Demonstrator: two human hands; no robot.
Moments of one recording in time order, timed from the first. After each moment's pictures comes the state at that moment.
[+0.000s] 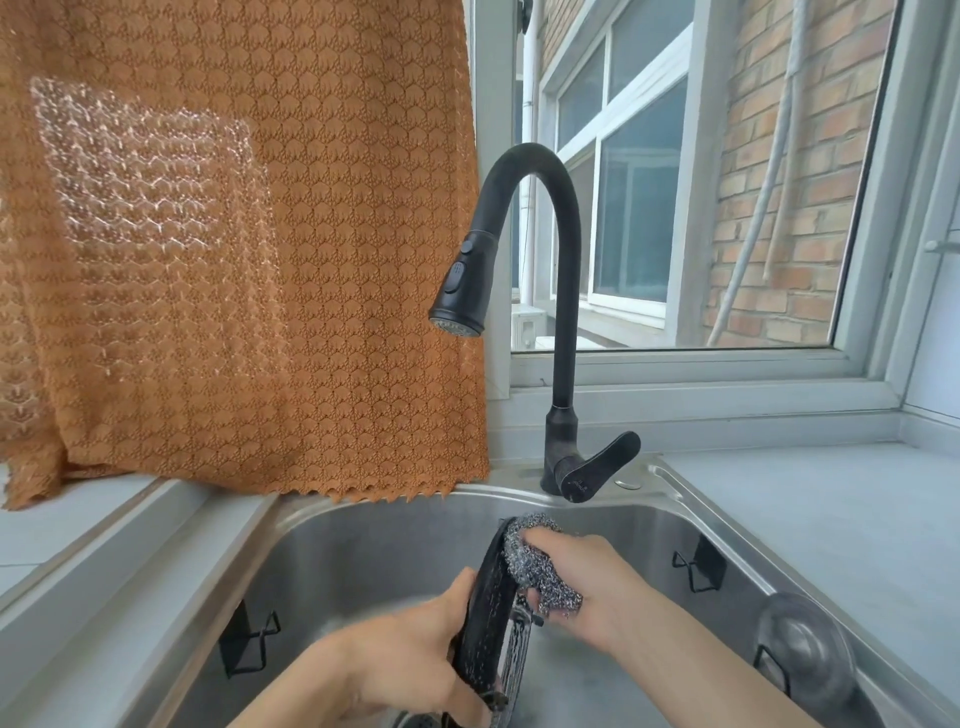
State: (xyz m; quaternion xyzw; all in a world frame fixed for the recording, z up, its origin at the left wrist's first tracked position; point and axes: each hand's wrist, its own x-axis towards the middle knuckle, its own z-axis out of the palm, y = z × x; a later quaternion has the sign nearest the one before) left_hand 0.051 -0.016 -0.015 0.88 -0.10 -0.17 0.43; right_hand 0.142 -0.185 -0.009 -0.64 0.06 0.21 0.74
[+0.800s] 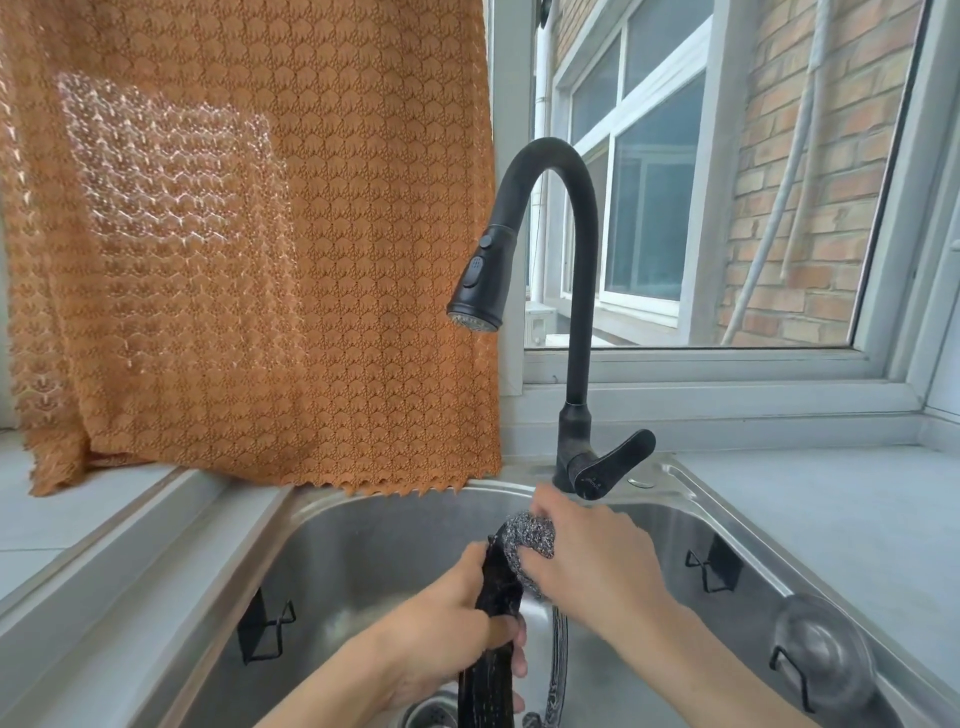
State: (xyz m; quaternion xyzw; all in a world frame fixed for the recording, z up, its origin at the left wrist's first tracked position) left_hand 0.051 -0.038 -0.021 0.72 0.00 -0.11 0.69; right_hand 0.117 -0.193 0.010 -0.94 -0.25 -0.16 0.17
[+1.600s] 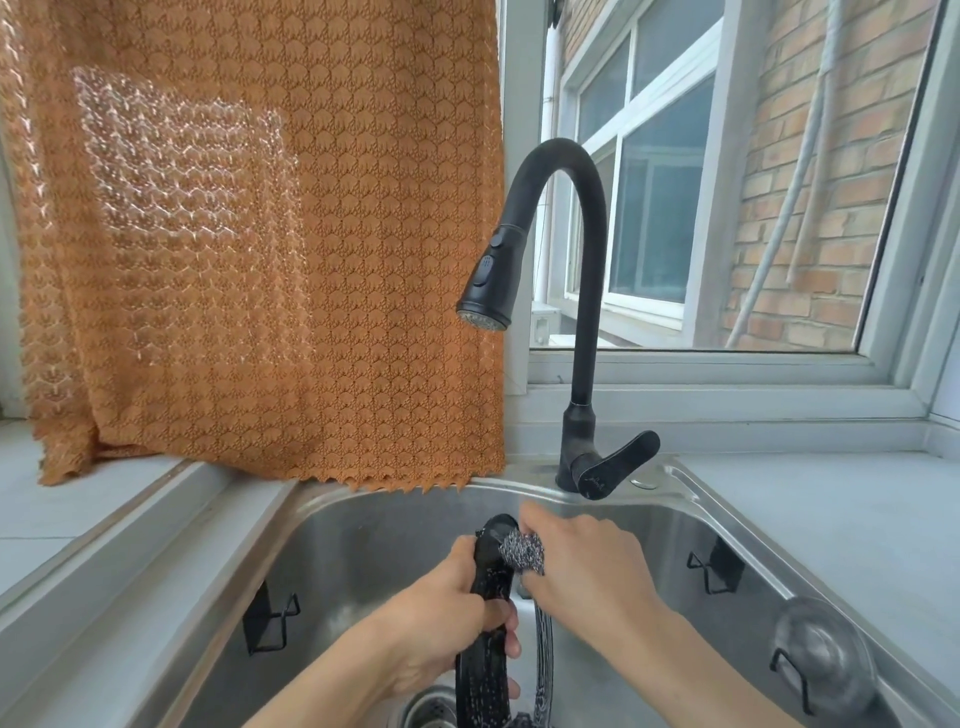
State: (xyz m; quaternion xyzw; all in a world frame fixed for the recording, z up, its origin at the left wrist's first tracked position) left_hand 0.052 -0.034 -0.019 0.69 0.06 -0.10 0.72; right_hand 0.119 -0.188 -0.002 -0.93 -0.30 -0.17 0.11
